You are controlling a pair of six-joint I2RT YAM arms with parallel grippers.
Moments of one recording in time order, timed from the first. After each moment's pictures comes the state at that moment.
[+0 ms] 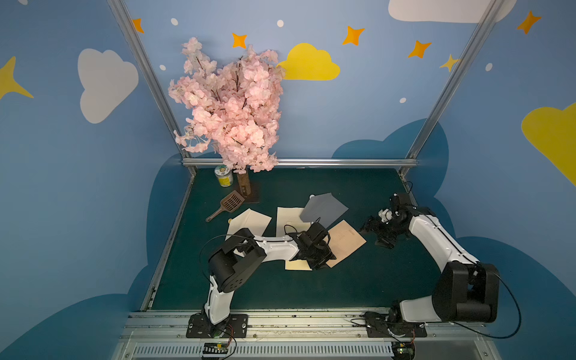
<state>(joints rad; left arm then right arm) -0.92 1.95 1.11 -0.09 0.39 -1.48 0.03 1.42 1.05 -0.95 -0.38 0.46</state>
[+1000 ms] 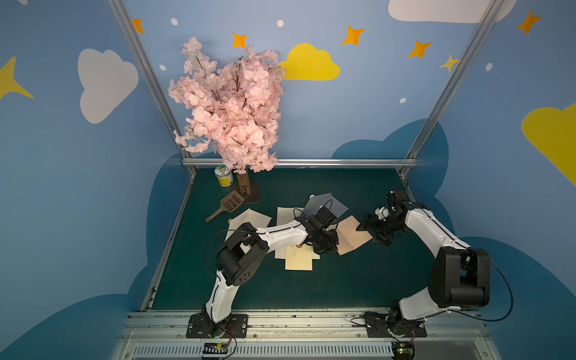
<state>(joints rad) -0.87 2.03 1.45 -0.42 0.39 -1.05 0.03 1.55 1.11 -0.93 -0.41 0.41</state>
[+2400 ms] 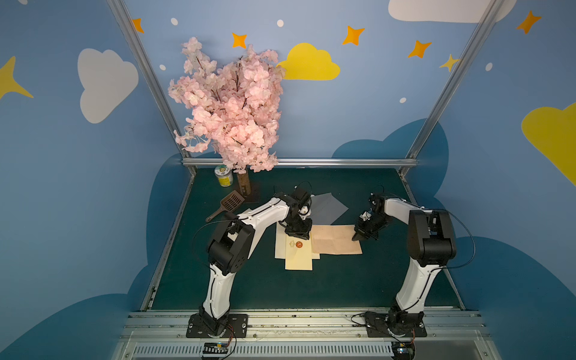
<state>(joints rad) -0.61 2.03 1.58 -0.89 0.43 -0.40 0.09 1.97 1.26 -0.94 -0.47 0.35</state>
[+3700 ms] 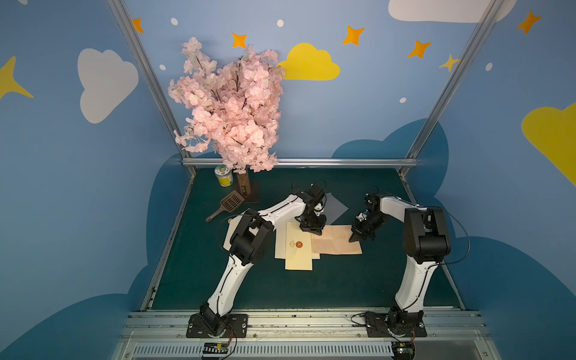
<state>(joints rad) -0.71 2.32 1.95 -0.93 0.42 -0.45 0.12 2.01 1.31 -1.01 -0.50 0.34</state>
